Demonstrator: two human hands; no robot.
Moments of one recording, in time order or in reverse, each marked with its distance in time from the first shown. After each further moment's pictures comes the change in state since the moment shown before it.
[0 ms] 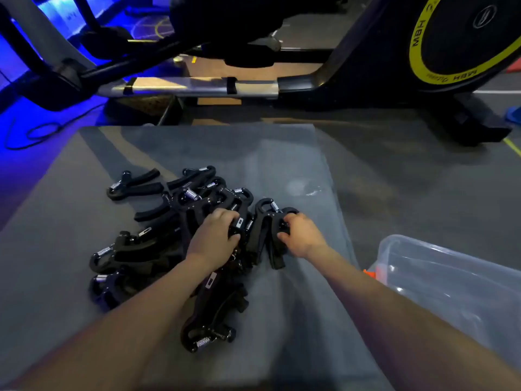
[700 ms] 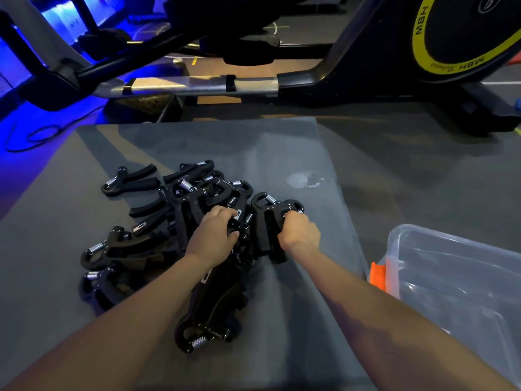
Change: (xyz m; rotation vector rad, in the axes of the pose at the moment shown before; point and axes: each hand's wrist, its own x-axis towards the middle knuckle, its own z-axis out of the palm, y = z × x) left_hand 0.003 -0.013 0.029 -0.005 0.059 -0.012; right_hand 0.005 -0.001 0.031 -0.020 0.109 0.217
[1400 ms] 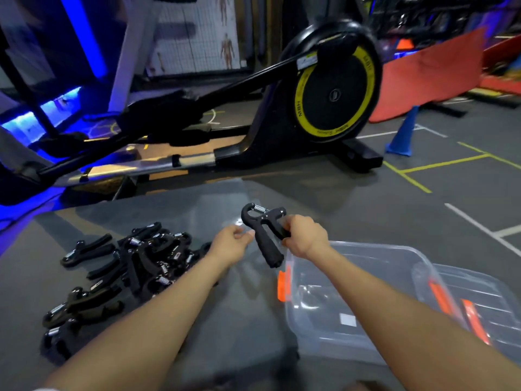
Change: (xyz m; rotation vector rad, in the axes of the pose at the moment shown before) left_hand -0.087 0.227 -0.022 -0.495 -0.127 -0.073; right_hand -0.145 0.138 -0.179 0.035 0.233 -0.069
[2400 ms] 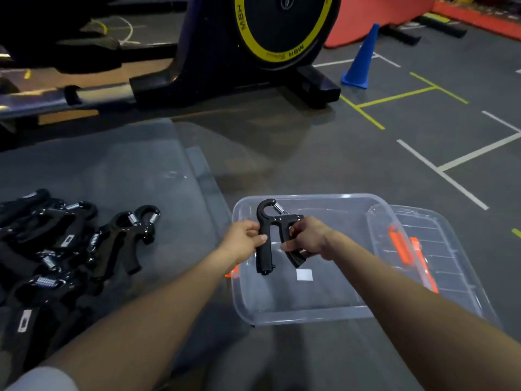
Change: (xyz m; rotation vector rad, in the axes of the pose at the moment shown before) left_hand 0.069 -0.043 0.174 -0.133 -0.433 -0.138; right_hand 0.044 0.164 0.076 0.565 -0.386 0.465
